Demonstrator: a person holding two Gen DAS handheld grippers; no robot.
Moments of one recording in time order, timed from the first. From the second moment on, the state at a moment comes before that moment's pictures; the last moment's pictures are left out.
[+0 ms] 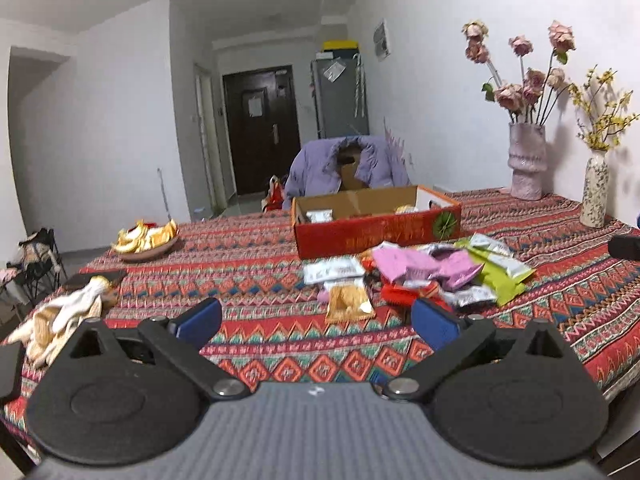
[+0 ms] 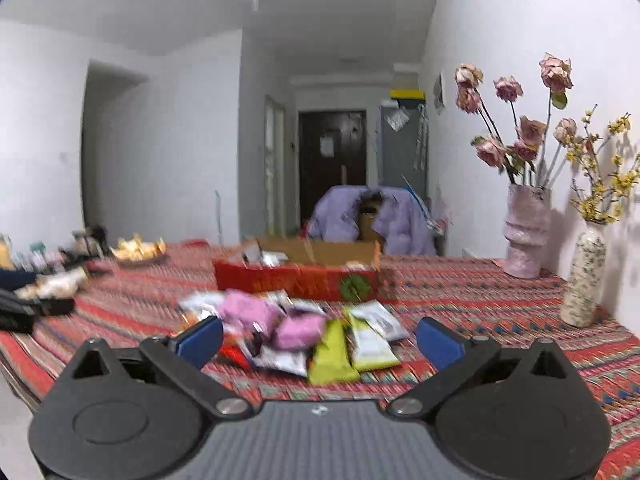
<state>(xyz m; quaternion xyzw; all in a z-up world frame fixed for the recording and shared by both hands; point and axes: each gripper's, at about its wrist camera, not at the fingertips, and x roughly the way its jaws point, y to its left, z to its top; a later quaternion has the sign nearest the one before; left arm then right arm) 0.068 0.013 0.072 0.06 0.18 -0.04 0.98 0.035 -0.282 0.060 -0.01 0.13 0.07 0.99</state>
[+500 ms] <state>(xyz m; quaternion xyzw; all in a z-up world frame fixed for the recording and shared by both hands) 0.151 0.023 0.048 0.02 0.26 -0.02 0.96 0.096 -0.283 0.030 -0.01 0.18 0.08 0.98</state>
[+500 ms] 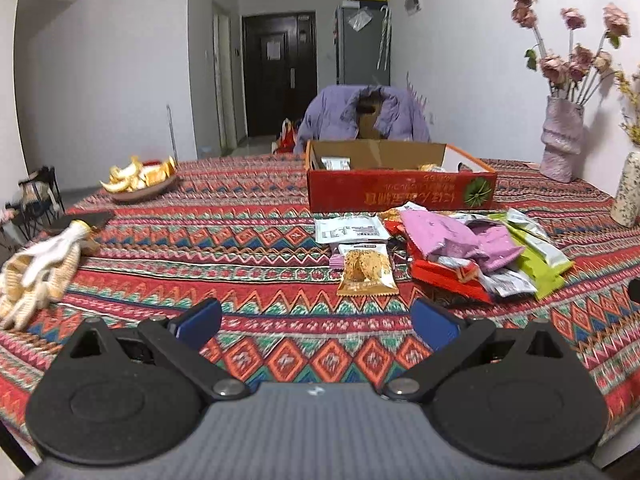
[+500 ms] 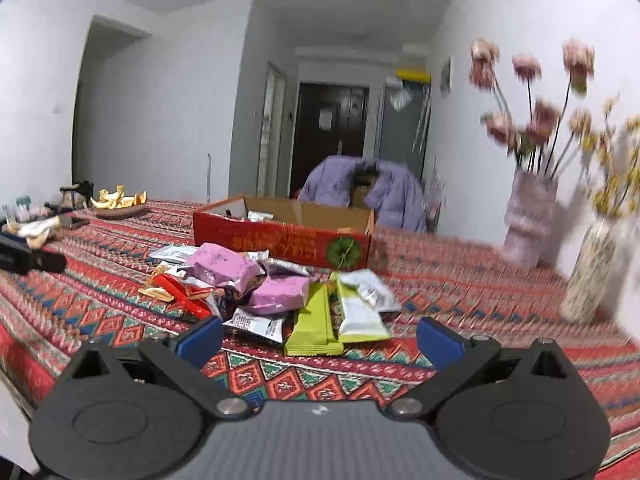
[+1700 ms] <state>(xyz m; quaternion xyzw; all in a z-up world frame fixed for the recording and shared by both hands) 0.377 0.008 0.002 -0.08 0.35 -0.08 0.93 0.359 -0.366 -0.027 0.11 0.31 0.13 0.93</state>
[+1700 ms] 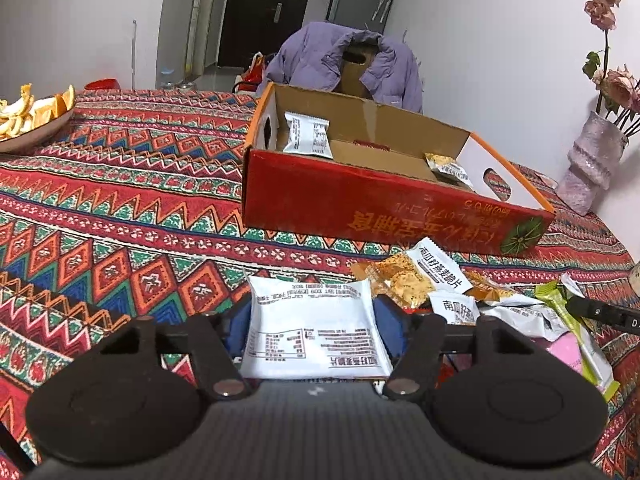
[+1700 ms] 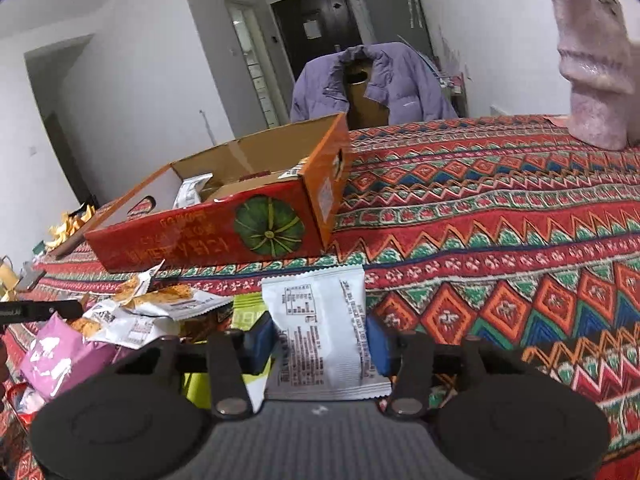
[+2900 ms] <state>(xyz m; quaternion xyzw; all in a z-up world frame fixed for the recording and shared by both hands) 0.290 0.012 0.113 -0.09 0.26 -0.13 0.95 0.234 -0.313 0.079 0.07 0.22 0.16 0.96</state>
